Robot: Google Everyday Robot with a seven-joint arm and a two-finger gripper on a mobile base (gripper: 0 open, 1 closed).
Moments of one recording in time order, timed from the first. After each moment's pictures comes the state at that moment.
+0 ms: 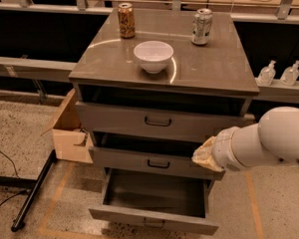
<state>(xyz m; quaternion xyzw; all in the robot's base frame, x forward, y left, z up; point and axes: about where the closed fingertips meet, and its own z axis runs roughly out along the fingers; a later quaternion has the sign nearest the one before) 0.463 -0.141 0.738 -0.56 0.77 0.05 0.30</state>
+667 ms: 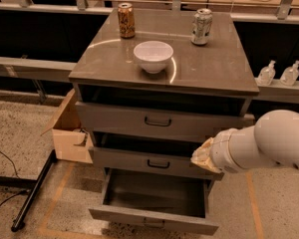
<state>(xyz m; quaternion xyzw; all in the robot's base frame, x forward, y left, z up) 0.462 -0.137 0.735 -0.57 0.77 0.04 0.30</state>
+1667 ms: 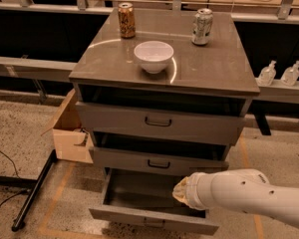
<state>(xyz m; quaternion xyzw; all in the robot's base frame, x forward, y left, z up) 0.452 -0.104 0.560 -0.60 0.75 0.05 0.29</state>
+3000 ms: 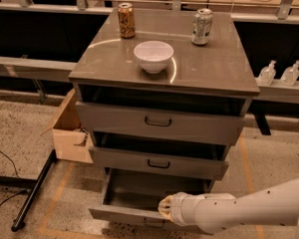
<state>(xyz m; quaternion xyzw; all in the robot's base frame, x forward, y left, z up) 0.450 -0.056 0.441 -0.64 0.69 0.06 0.33</state>
